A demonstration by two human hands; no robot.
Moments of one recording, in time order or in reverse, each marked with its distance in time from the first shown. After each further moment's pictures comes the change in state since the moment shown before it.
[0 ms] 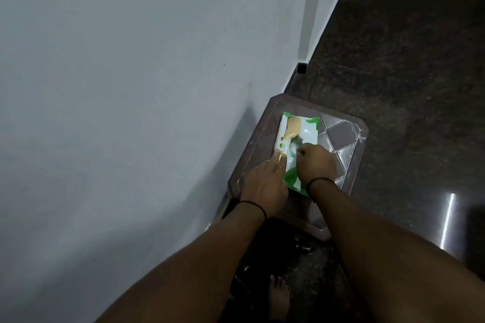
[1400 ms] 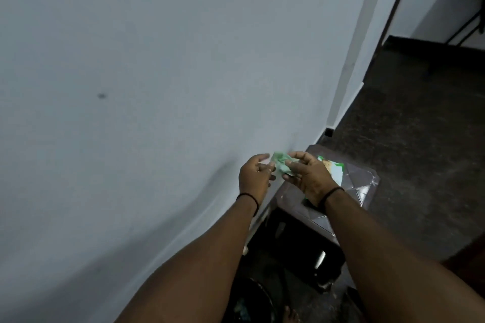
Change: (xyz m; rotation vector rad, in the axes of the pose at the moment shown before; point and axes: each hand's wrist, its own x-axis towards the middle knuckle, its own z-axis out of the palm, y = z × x) left_hand -0.181 -0.017 -0.186 -1.235 0.598 -0.453; right_hand -0.173 -0.158 -0.142 1.458 -0.529 0.025
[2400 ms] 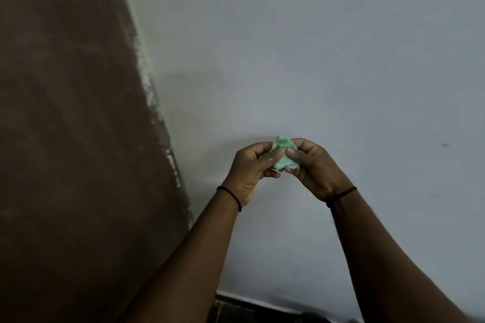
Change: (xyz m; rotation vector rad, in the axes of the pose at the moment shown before) left_hand -0.444 0.143 -0.311 -0.311 0.739 0.413; right_hand -0.351 0.030 0.359 -0.168 -1.494 0.135
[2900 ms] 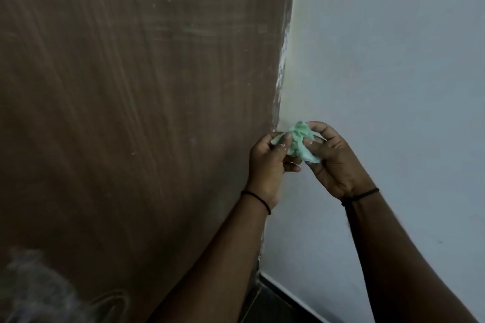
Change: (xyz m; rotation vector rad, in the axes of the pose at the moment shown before) left_hand -0.134 0.063 -0.104 -0.176 0.575 0.267; right_hand 0.015 0.051 0.198 0.120 -0.286 0.041
